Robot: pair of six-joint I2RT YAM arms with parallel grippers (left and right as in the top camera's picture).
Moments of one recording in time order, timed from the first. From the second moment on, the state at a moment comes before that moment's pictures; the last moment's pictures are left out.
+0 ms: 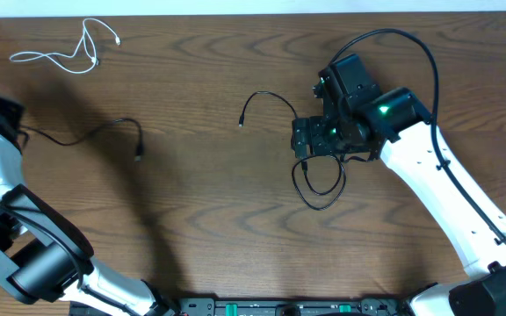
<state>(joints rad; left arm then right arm) 0.71 1.87 1.40 -0.20 0.06 -0.59 0.49 1.61 1.49 -1.08 -0.14 0.40</state>
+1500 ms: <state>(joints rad) 0.98 1.87 1.52 -0.63 -0.20 -0.28 0.49 1.61 1.45 -1.03 -0.14 0.42</state>
